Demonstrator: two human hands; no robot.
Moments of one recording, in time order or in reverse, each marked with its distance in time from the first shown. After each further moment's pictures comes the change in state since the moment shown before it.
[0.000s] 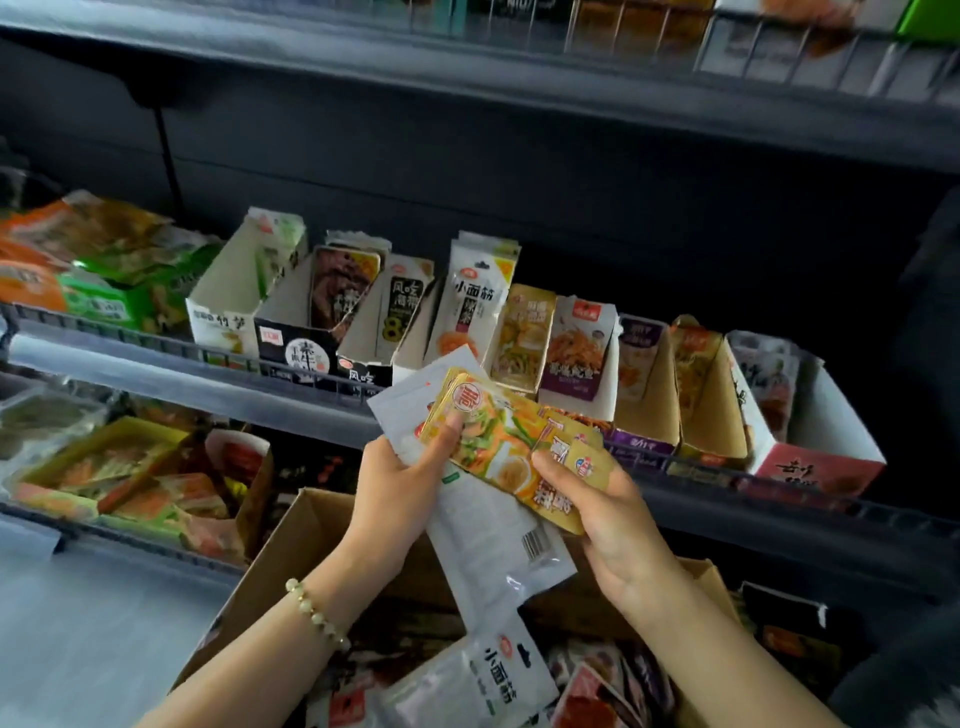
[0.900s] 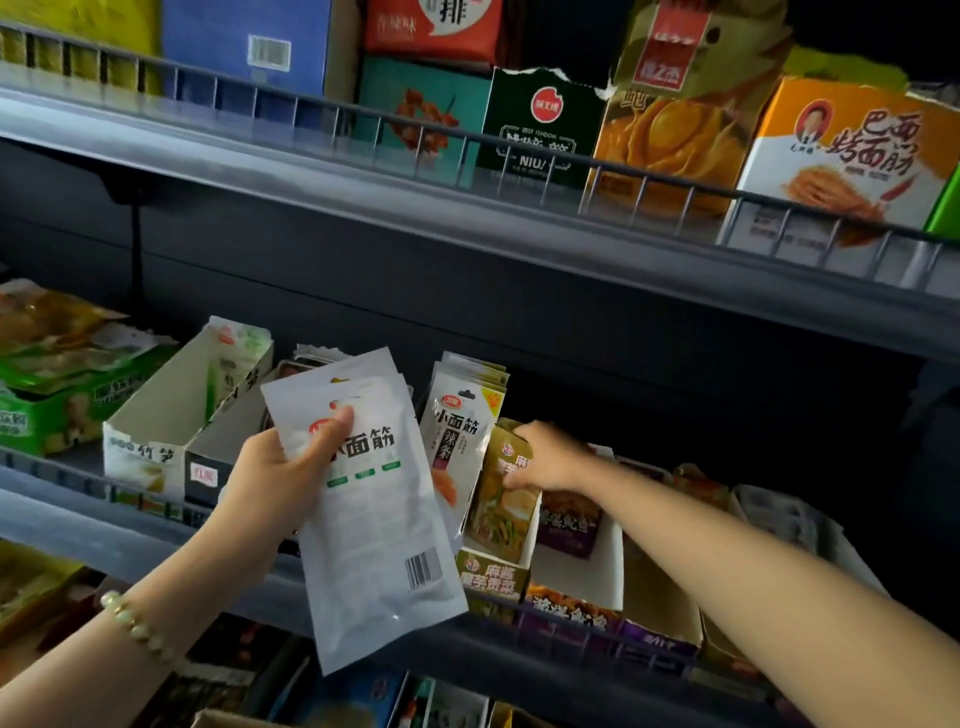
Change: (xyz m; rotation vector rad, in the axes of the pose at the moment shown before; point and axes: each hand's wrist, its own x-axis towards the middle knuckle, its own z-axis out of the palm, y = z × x) left_hand 0.136 0.067 -0.035 0.118 0.100 0.097; right_hand 0.261 -0.101 0.035 -1.649 -0.196 -0.360
